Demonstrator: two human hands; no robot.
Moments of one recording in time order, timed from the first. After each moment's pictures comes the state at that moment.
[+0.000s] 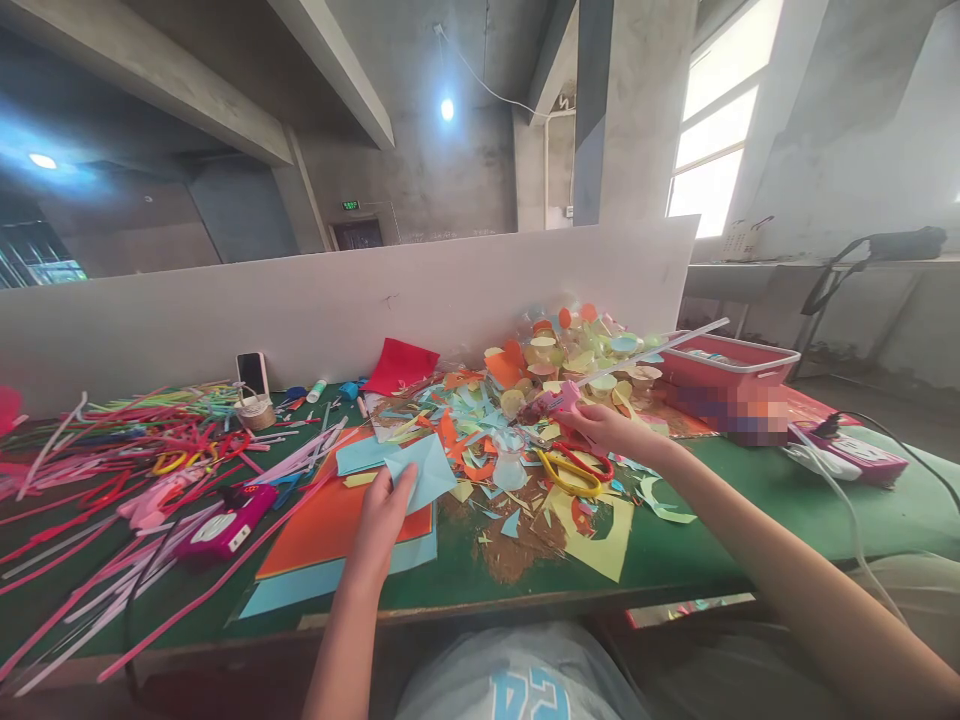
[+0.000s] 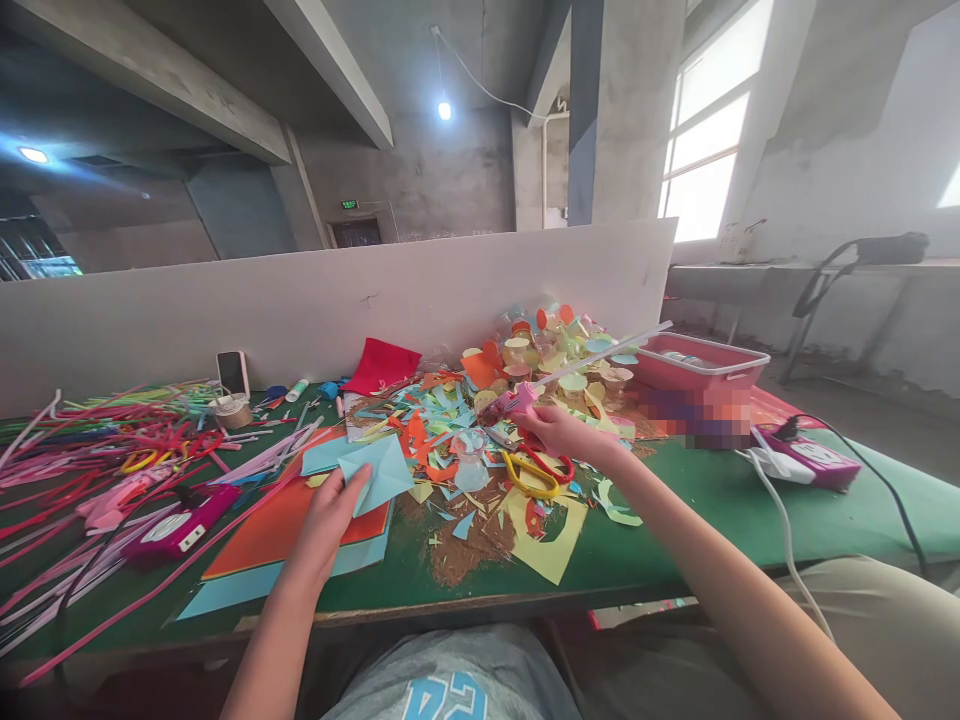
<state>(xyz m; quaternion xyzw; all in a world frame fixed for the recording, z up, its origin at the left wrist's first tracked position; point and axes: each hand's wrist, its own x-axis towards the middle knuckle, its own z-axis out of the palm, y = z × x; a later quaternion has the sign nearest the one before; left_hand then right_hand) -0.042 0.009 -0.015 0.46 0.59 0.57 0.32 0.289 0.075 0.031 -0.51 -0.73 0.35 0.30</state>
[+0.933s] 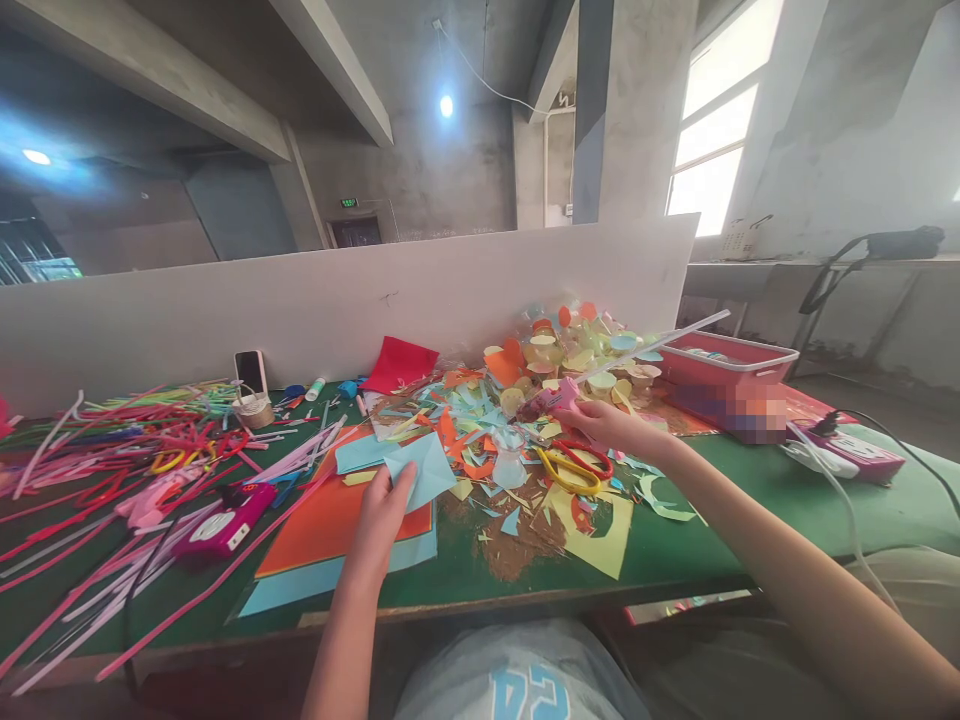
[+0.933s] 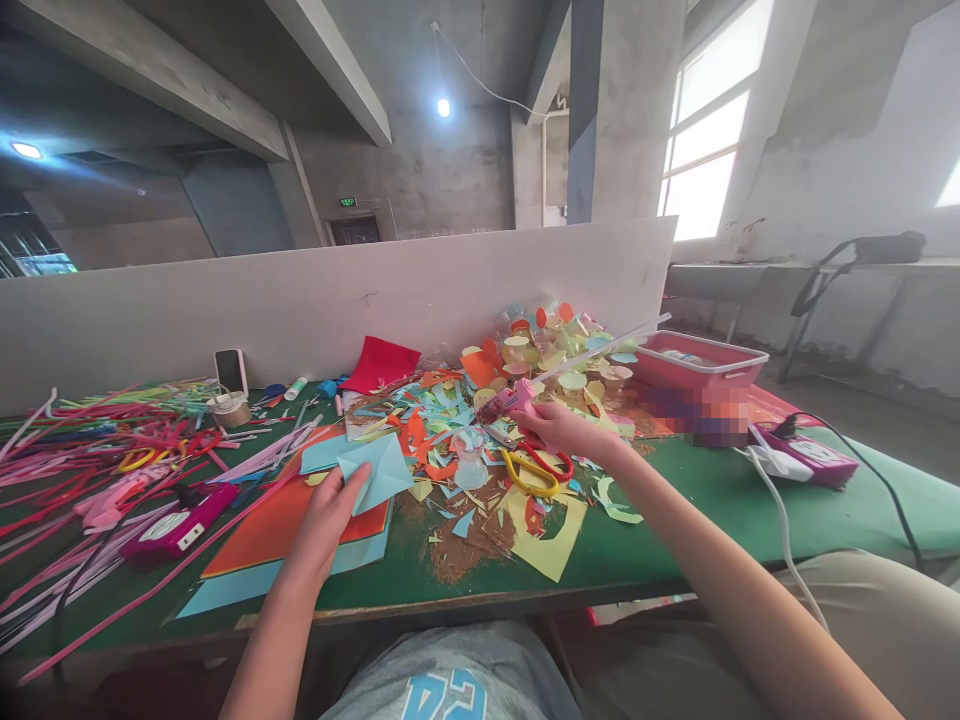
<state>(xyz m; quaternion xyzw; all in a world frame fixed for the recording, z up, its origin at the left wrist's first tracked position) -0.036 0.003 -0.007 0.45 0.59 0.59 0.32 0.287 0.068 0.040 -0.52 -0.74 0.33 0.28</state>
